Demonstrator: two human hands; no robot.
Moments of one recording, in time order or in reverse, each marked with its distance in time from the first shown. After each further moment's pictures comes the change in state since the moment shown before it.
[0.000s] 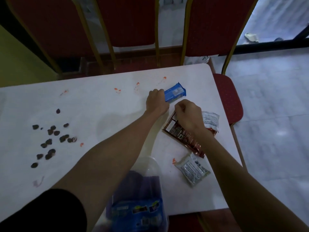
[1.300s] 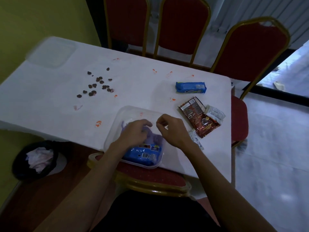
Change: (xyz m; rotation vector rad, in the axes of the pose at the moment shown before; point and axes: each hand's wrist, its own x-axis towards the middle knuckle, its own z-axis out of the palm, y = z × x) left_hand -0.341 -0.055 -0.059 -0.396 -0.018 -0.235; right_hand -0.195 -0.030 0.012 -0.048 -0.368 -0.618
